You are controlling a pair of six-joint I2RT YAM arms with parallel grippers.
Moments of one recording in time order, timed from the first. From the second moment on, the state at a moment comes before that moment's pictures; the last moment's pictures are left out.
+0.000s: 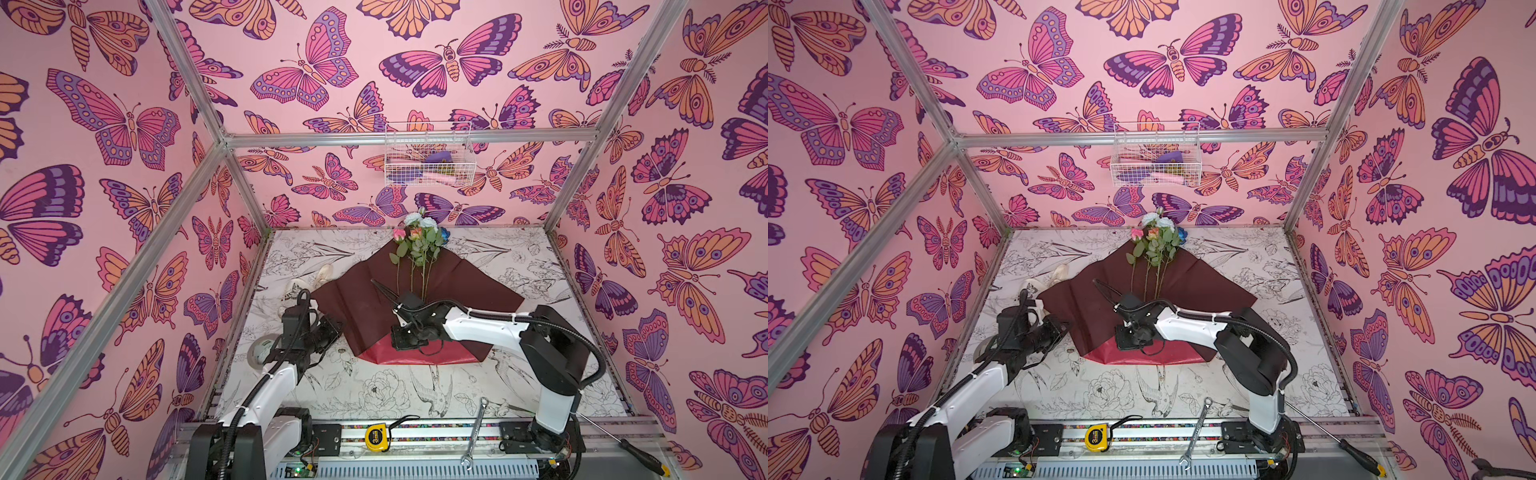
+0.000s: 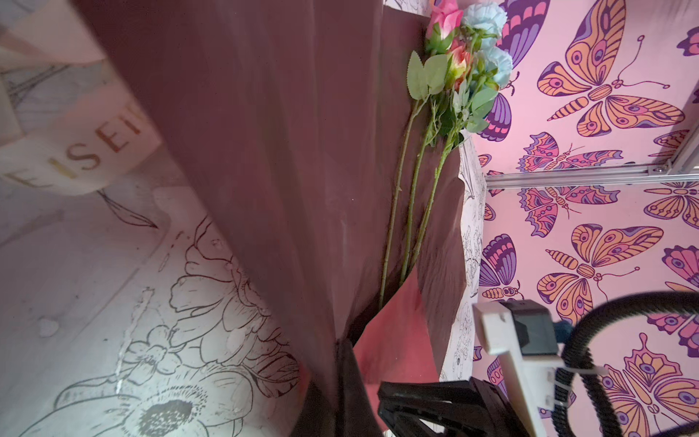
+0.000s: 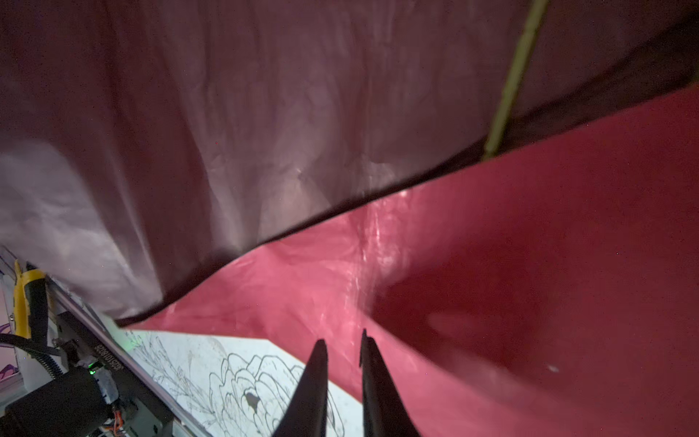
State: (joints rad) left arm -0.04 1.02 0.36 0.00 0.48 -0.86; right arm 0.94 1.90 1.23 -0.43 -0.18 0.74
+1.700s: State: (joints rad) left arm -0.12 0.98 0.40 -0.03 0.46 -0.90; right arm 0.71 2.38 1.91 -0.50 -0.24 0.64
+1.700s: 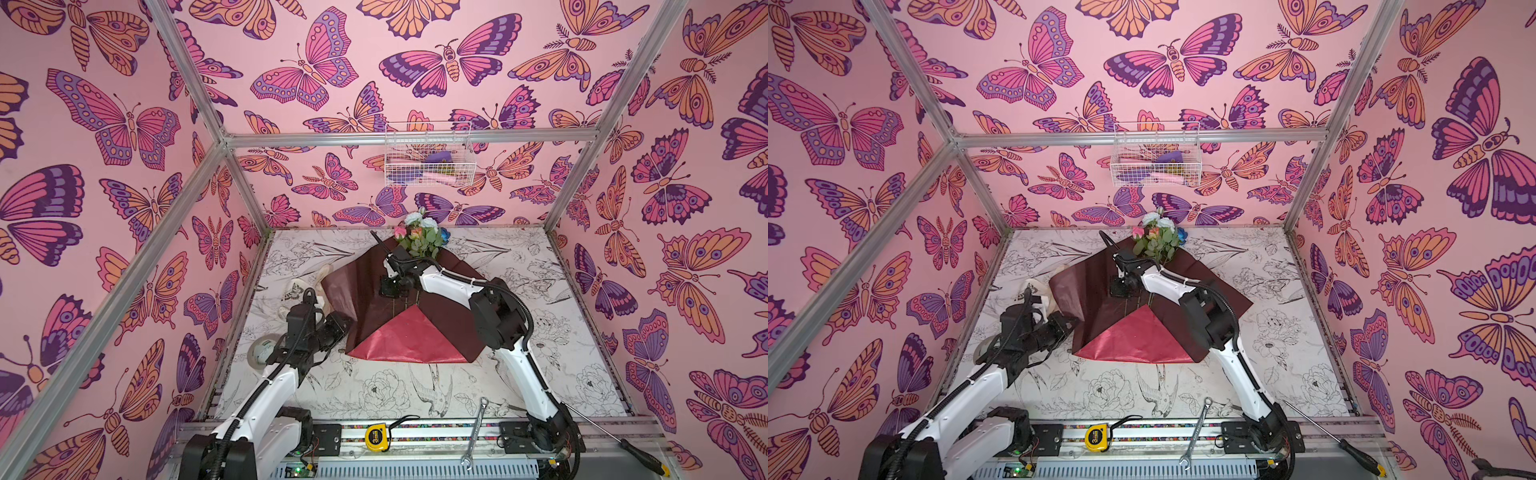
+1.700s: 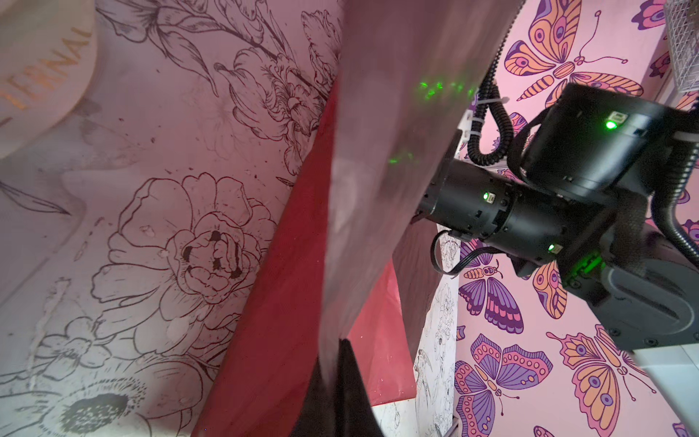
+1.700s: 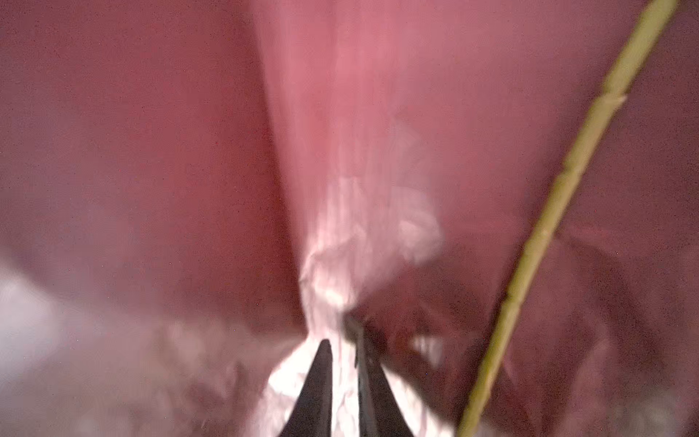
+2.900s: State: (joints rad) left arm -0.20 1.16 0.62 -0.11 0.50 -0.96; right arm 0.97 1.91 1.11 -0.23 -0.23 0.79
